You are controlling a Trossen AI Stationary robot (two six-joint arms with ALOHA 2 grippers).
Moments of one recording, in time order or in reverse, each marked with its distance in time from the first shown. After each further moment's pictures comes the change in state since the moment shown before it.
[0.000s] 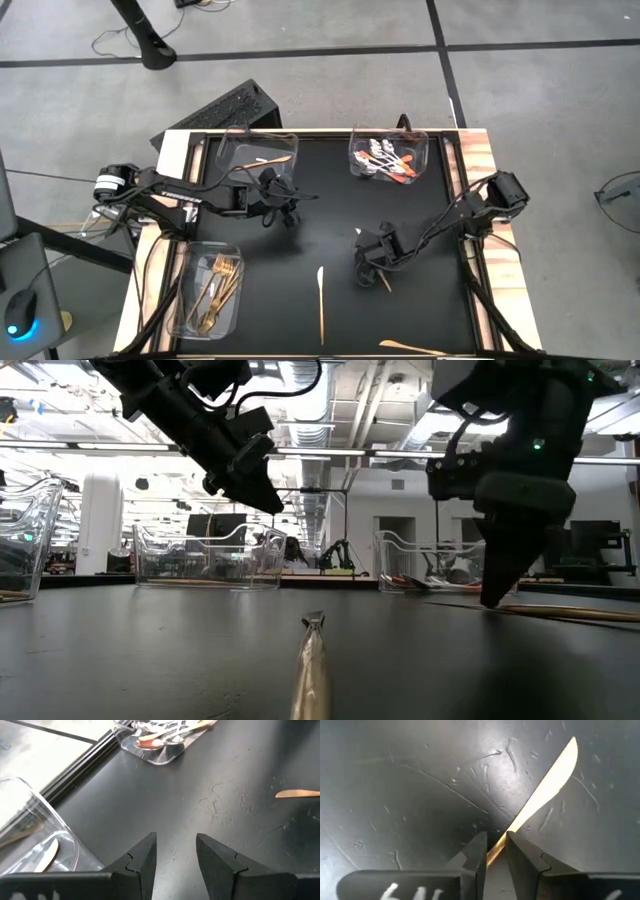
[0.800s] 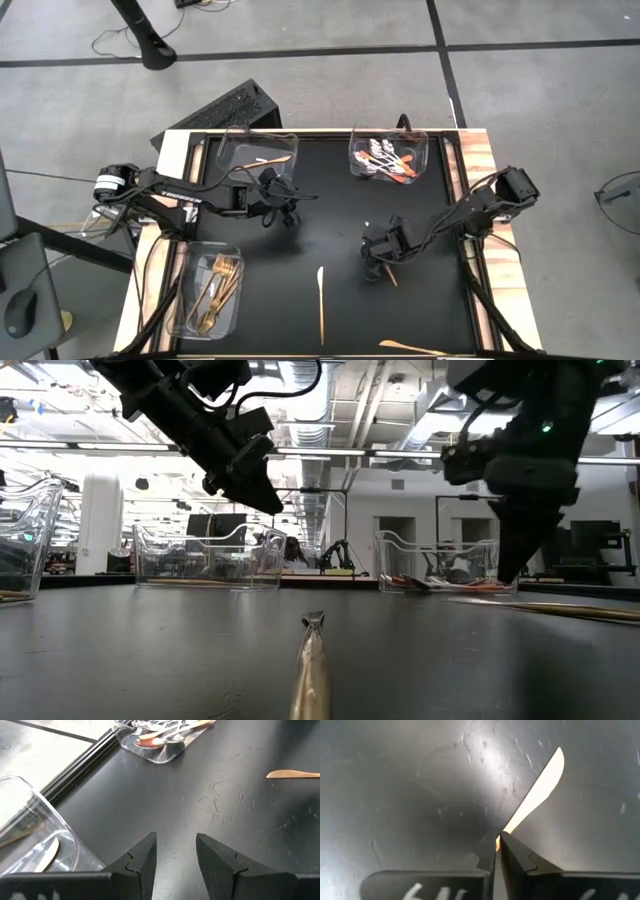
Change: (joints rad) left arm 0.000 0.000 0.000 -0.004 0.000 0.002; right arm 0.003 -0.095 -0.005 -0.142 0.030 0.078
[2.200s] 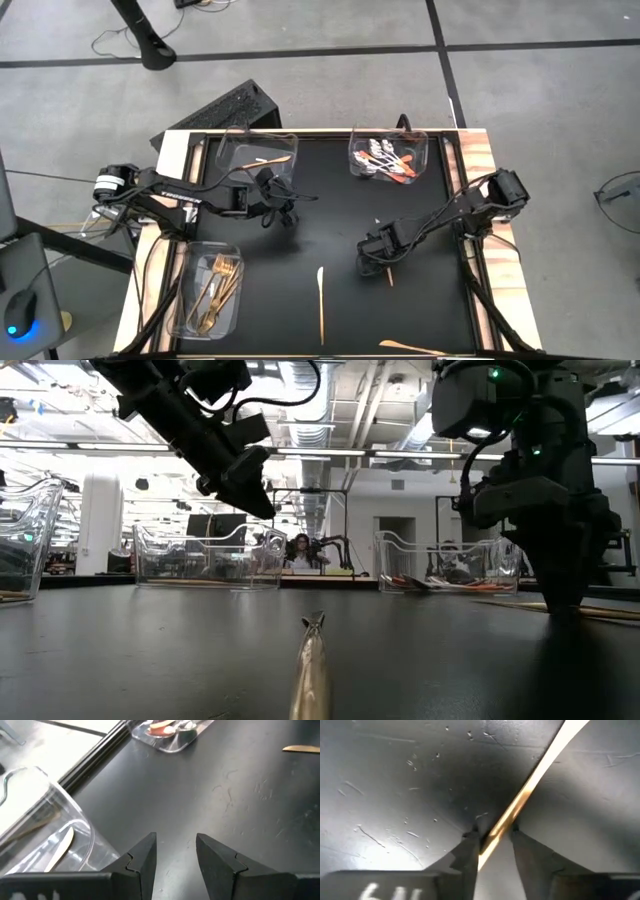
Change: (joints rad) left arm -0.001 0.000 0.000 -0.058 -0.047 -0.007; right arm -0.043 0.121 -0.003 -0.047 -0.329 0.335
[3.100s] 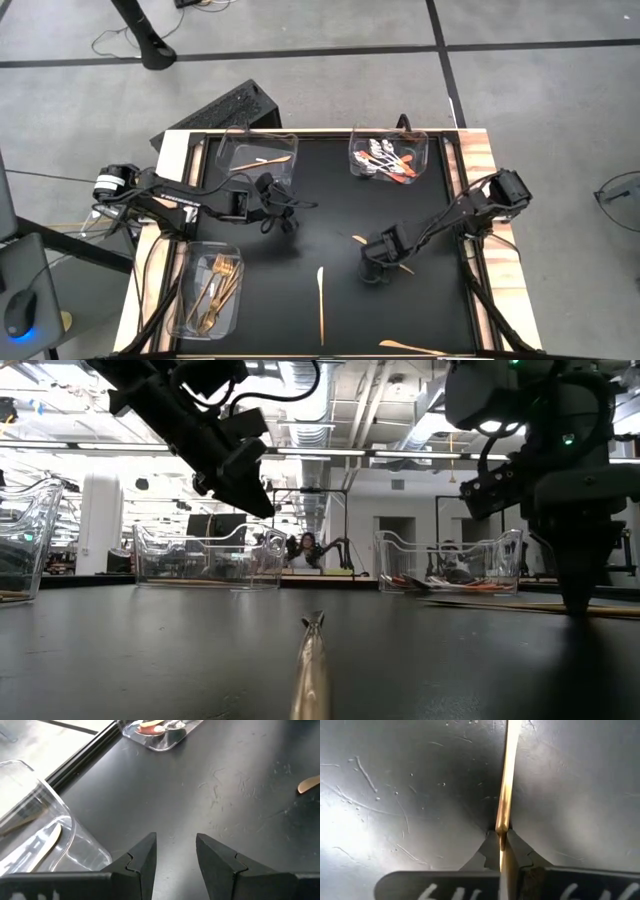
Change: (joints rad) left arm -0.054 0.000 0.000 -0.013 -0.015 -0.056; right arm 0.030 -0.028 -0.003 -0.048 0.066 -0.372
